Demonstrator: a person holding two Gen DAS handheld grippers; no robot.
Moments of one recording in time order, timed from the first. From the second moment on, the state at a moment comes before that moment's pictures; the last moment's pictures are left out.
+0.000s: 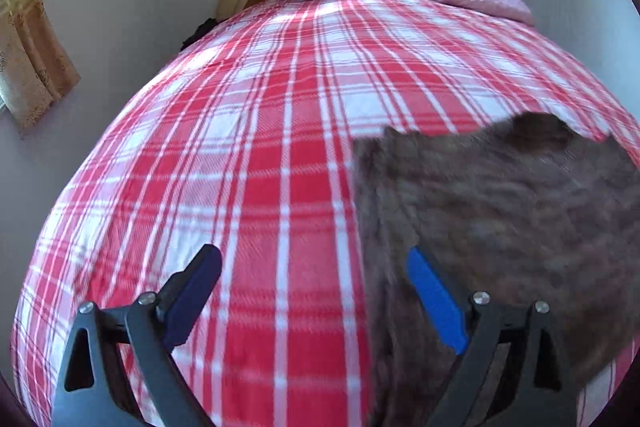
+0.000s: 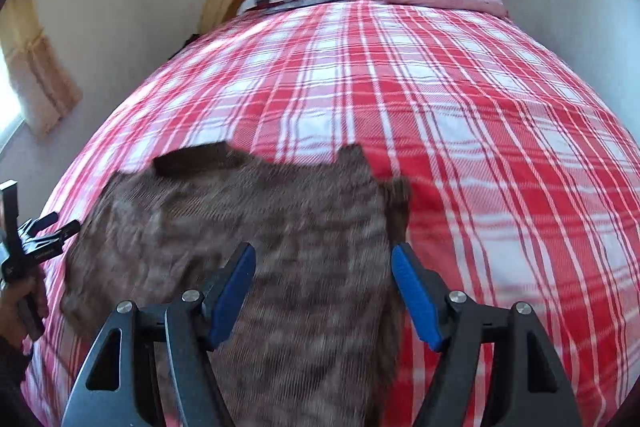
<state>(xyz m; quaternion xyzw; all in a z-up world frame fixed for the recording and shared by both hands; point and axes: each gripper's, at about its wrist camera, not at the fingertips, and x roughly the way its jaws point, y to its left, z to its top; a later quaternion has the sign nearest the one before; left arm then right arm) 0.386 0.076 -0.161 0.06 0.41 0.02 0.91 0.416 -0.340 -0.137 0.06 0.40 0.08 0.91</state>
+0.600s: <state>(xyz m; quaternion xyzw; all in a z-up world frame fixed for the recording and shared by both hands) 0.334 0.083 -0.202 -0.01 0.46 -0.03 0.89 0.319 -0.328 -0.160 0.05 0.43 0.09 0.90</state>
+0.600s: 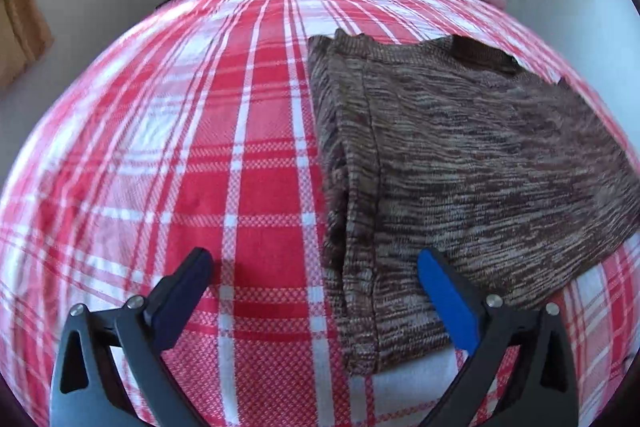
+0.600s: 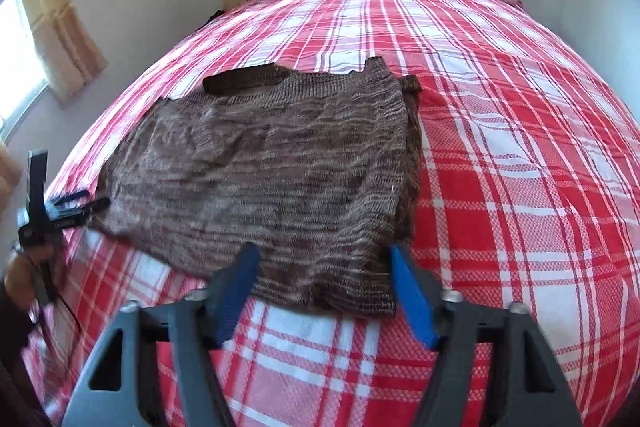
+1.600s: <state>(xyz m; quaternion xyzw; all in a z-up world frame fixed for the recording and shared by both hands) 0.294 0.097 -0.199 -0.02 0.44 -0.04 0.89 0.286 -0.289 -0.140 0.01 0.41 0.02 0.91</state>
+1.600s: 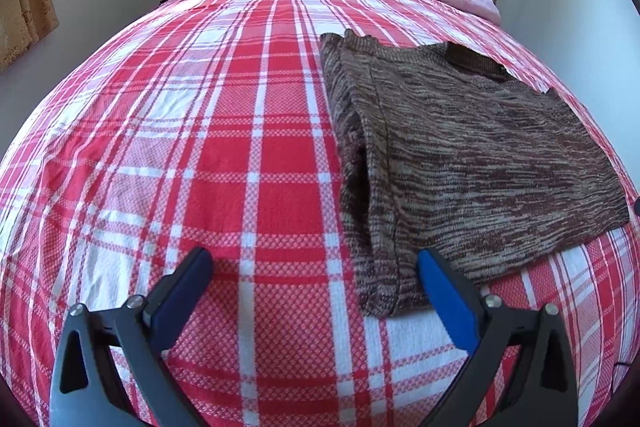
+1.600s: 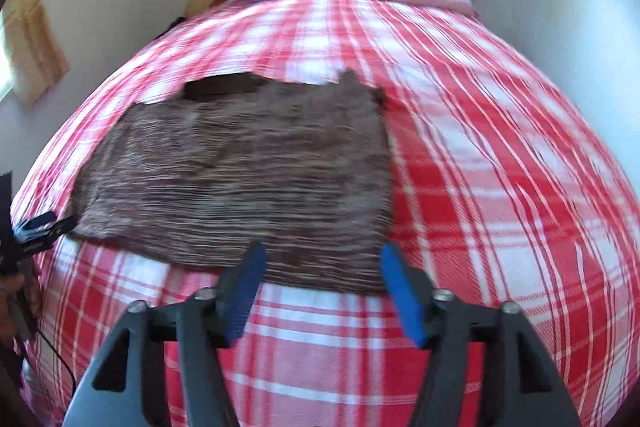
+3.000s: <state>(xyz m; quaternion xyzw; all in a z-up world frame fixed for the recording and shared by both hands) 0.316 0.200 -0.174 -0.10 0.44 -0.01 0.90 0.288 0.025 -0.187 -0.26 0.34 0.24 0.87</state>
